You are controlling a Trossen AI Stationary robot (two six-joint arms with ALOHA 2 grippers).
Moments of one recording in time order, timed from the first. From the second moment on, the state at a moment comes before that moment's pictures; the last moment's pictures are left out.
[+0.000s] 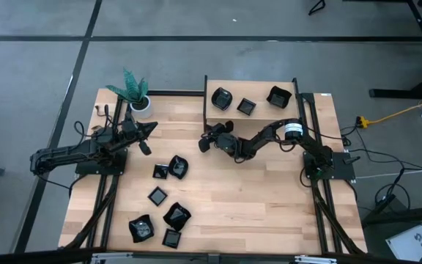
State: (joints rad) left arm 0.21 0.00 0.01 0.06 -0.37 0.02; right arm -0.12 2.29 1.04 1.05 0.71 0.28
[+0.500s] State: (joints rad) left arm 0.21 0.00 0.01 0.06 -0.37 0.02; right arm -0.09 2.29 1.13 1.01 0.62 0.17
